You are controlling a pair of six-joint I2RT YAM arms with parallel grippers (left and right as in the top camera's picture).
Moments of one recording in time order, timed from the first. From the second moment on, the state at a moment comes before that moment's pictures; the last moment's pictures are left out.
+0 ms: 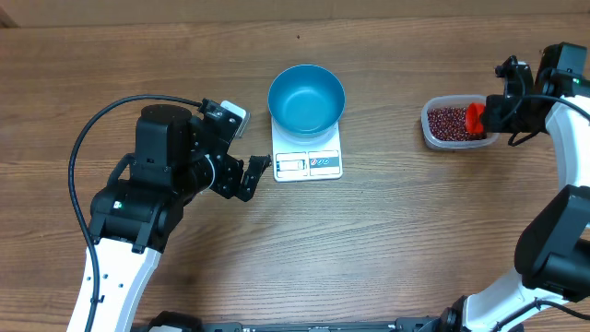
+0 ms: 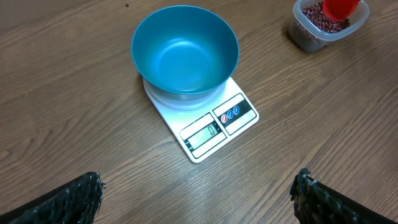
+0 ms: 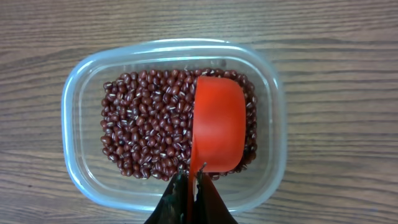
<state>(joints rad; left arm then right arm) -0.23 1.13 1.17 -0.81 0.31 0.16 -0.33 1.86 1.52 -0.90 -0.24 -0.28</state>
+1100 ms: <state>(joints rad) -0.23 1.13 1.17 -0.81 0.31 0.16 -0.38 1.88 1.43 -0.91 -0.53 -0.19</state>
